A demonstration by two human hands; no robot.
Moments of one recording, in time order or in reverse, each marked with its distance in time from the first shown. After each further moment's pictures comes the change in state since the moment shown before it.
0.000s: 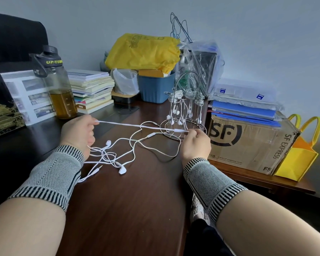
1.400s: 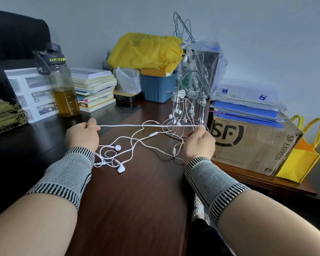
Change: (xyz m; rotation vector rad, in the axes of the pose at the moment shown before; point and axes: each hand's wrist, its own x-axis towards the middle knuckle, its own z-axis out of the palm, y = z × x) left_hand 0.004 -0.020 -0.001 0.611 0.229 0.205; right_hand 0.001 0.001 0.003 0.061 0.104 0.002
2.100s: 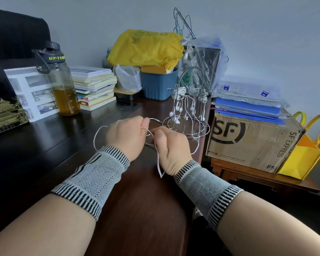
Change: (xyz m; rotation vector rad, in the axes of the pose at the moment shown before) left_hand -0.067 0.047 0.028 0.670 -0.182 0.777; right_hand -0.039 -0.004 0.011 -0.095 -0.463 -0.815
